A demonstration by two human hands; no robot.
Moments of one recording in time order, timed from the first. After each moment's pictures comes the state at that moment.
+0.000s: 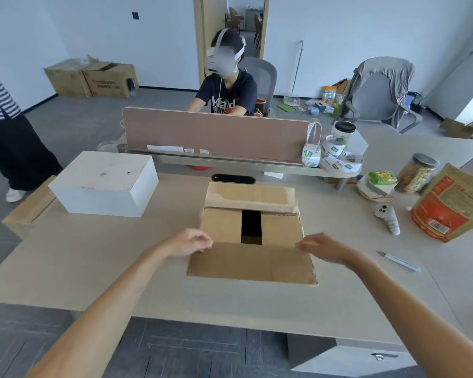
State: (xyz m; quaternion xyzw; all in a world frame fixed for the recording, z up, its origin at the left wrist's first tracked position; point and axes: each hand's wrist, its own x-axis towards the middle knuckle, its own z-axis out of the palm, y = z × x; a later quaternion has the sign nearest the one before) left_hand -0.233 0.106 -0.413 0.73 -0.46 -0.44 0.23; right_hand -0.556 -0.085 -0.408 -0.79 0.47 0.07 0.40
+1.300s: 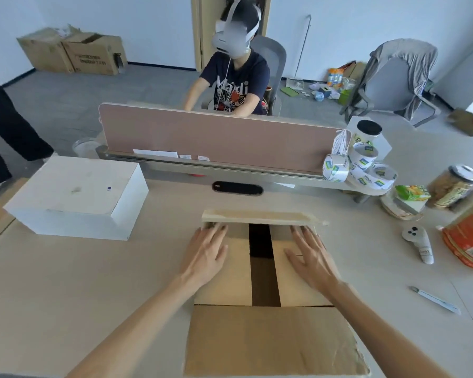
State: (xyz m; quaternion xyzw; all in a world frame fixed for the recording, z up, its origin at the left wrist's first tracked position) left_hand -0.194 -0.010 -0.495 0.77 -0.60 -0.01 0.22; right_hand -0.446 -0.154 -0.485 -0.91 0.38 -0.14 0.12
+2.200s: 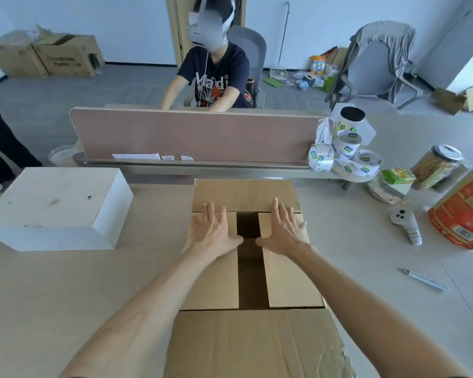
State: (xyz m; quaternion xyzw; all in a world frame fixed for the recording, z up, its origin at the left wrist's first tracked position) left_hand -0.213 -0.086 -0.464 0.82 -0.55 -0.15 0.02; right_hand -0.381 -0.175 -0.458 -0.85 0.51 0.08 0.15
